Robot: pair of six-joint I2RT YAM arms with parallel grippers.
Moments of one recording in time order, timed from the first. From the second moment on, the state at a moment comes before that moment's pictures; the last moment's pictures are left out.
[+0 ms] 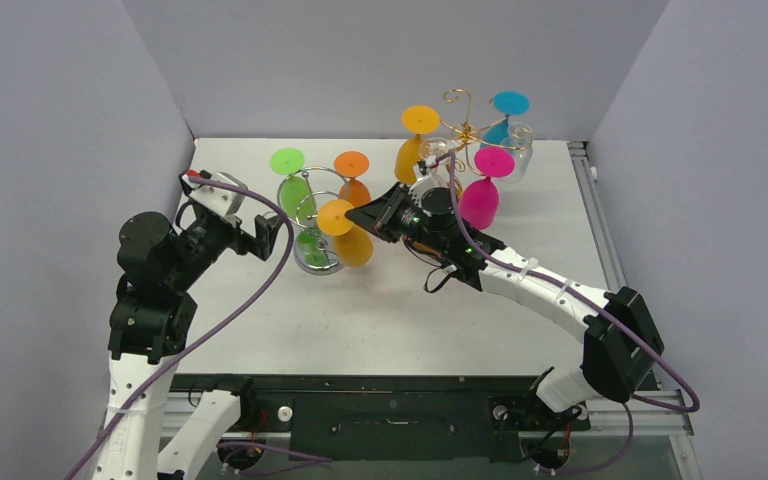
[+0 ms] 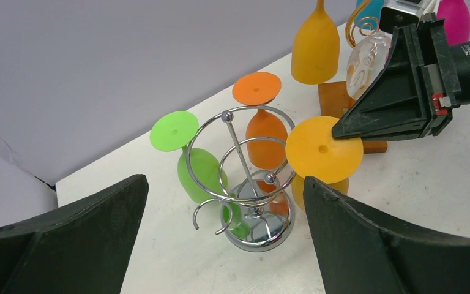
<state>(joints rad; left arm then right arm) -0.14 0.77 1.16 -0.45 0.37 0.21 0.77 1.46 1.08 0.23 -0.17 1.20</state>
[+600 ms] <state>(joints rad) -0.14 0.76 1.16 -0.45 0.37 0.20 0.77 1.52 1.17 0.16 -0.15 1.18</state>
